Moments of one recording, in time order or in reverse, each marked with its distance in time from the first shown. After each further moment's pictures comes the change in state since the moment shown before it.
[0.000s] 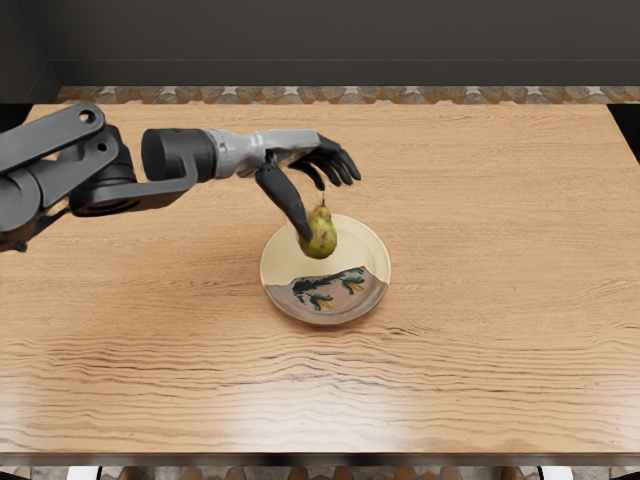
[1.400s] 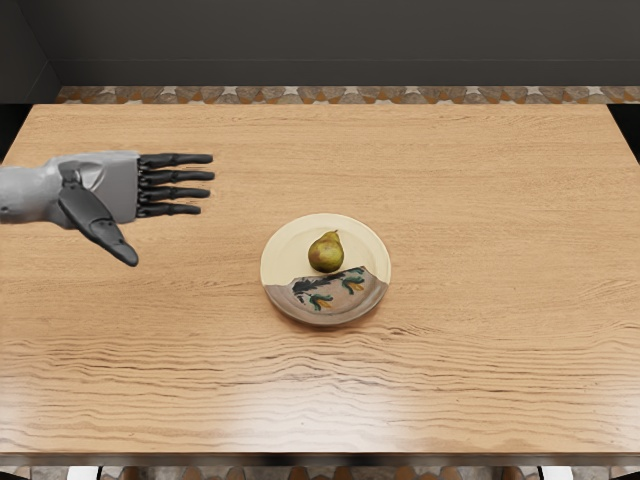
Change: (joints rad) left arm 0.191 0.661 0.000 -0.277 -0.935 -0.265 0.133; right arm 0.008 0.000 0.004 0.004 0.002 0.001 -0.001
